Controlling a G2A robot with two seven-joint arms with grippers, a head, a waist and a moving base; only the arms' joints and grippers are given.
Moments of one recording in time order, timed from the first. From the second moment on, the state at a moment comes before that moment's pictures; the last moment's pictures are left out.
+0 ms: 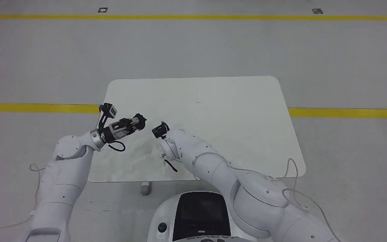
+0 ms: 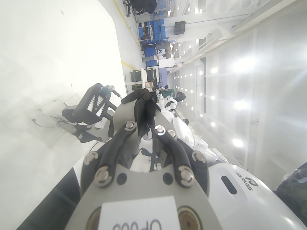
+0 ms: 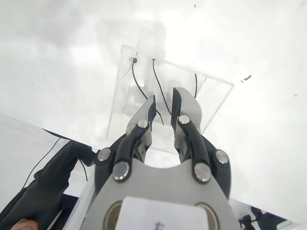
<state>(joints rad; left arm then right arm) 1.21 -1.05 -1.44 -1.08 -0.50 -0.34 -1.18 -0.64 -1.97 0.31 -0.37 -0.75 0.24 0.87</state>
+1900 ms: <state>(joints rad) 1.21 -1.05 -1.44 -1.08 -0.50 -0.34 -1.18 -0.65 -1.80 0.58 -0.64 -0.60 0.12 0.77</state>
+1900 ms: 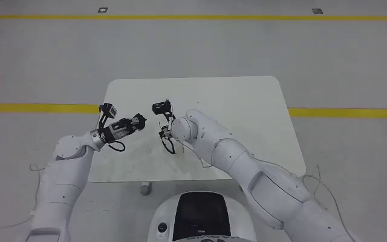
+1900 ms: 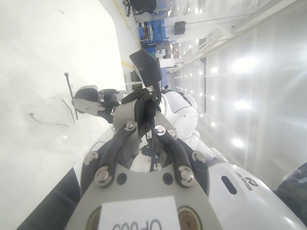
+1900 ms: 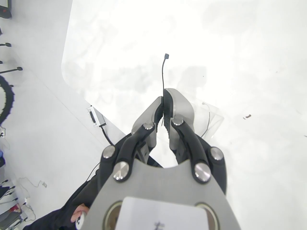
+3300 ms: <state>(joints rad) 1.21 -1.05 -1.44 -1.08 -0.50 -0.34 -1.18 -1.19 -1.58 0.88 -1.48 -0.76 0.14 0.46</state>
